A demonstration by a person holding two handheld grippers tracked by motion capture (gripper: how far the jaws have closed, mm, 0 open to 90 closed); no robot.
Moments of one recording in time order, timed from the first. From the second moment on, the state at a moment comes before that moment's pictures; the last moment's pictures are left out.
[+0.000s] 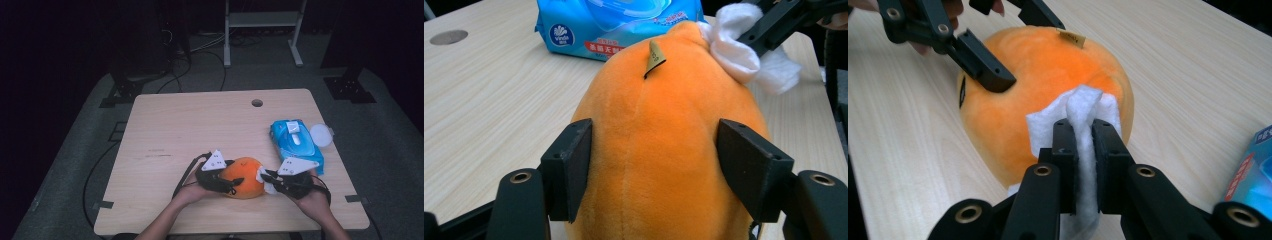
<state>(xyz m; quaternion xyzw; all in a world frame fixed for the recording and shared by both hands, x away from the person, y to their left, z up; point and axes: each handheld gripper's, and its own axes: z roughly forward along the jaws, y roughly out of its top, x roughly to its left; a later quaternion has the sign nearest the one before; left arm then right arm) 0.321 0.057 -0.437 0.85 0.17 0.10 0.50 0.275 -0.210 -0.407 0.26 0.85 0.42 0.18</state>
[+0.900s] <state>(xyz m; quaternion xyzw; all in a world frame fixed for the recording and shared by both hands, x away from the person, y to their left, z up) 0.316 0.047 -0.425 0.86 0.14 0.08 0.48 0.271 -0.211 -0.395 0.26 0.85 0.43 0.19</state>
